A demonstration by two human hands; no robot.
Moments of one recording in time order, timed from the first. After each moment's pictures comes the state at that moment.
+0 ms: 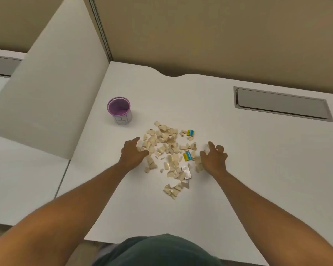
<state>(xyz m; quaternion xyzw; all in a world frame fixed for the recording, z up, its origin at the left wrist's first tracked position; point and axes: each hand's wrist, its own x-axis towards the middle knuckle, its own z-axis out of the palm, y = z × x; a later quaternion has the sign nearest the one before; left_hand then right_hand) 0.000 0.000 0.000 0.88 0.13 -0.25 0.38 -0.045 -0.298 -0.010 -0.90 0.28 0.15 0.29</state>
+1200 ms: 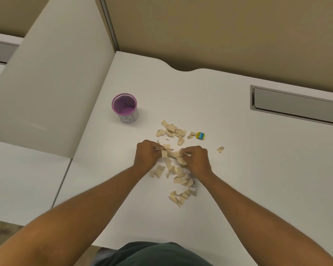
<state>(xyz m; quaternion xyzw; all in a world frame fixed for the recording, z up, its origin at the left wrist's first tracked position) 0.014 -0.028 -0.019 0.86 0.10 -0.16 0.47 -0.010 -0.226 -0.023 -0.91 0.14 0.11 0.37</state>
